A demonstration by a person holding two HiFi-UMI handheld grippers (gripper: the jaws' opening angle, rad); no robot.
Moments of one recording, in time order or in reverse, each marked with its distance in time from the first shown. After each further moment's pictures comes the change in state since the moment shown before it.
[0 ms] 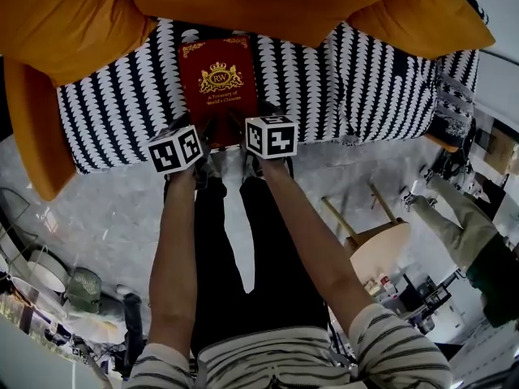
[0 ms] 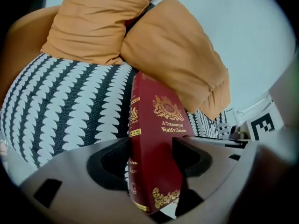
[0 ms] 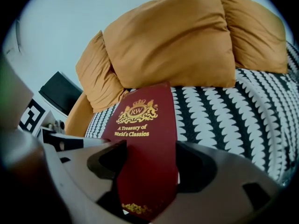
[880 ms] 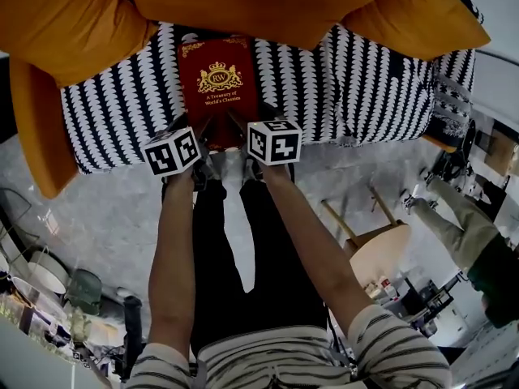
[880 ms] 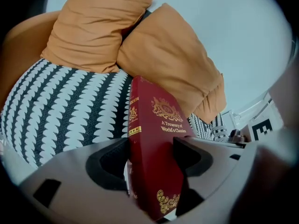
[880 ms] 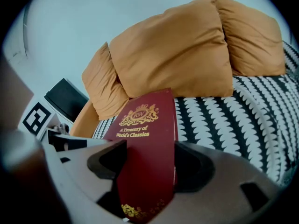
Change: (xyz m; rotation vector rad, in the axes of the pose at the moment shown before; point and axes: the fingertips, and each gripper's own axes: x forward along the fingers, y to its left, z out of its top) left arm -0.020 -0.013 0.013 0.005 -0.038 -0.019; right arm -0.024 0.013 0.016 0.003 -0.082 0.035
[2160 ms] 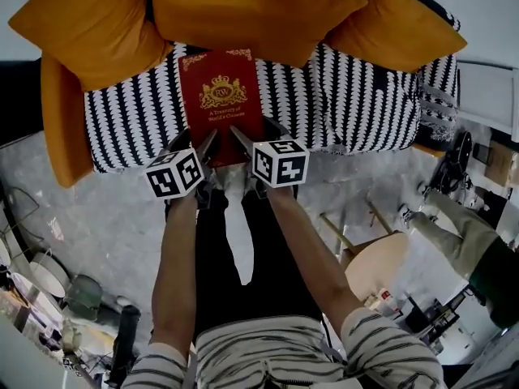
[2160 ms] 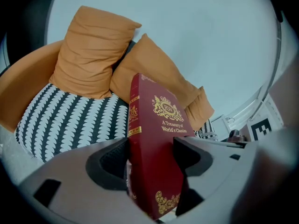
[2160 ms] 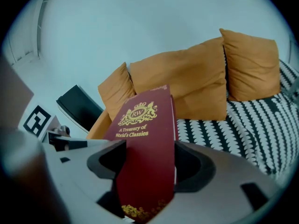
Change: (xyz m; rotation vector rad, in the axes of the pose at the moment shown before) left arm -0.096 -0.074 0.021 0.042 -0.123 -0.029; right arm -0.106 0.048 0.041 -0.052 -0.098 0.031
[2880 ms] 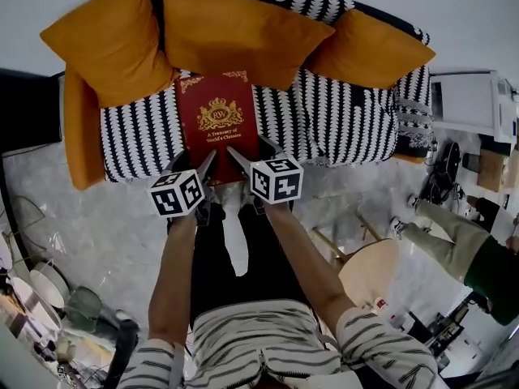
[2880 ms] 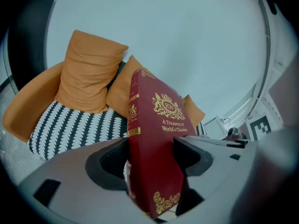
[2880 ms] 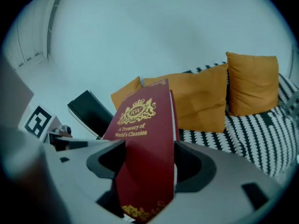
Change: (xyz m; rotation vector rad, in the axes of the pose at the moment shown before) left arm -0.090 -0.059 0.032 0.055 -0.066 -0.011; right arm -0.084 0.057 0.044 -0.040 -0.051 0.043
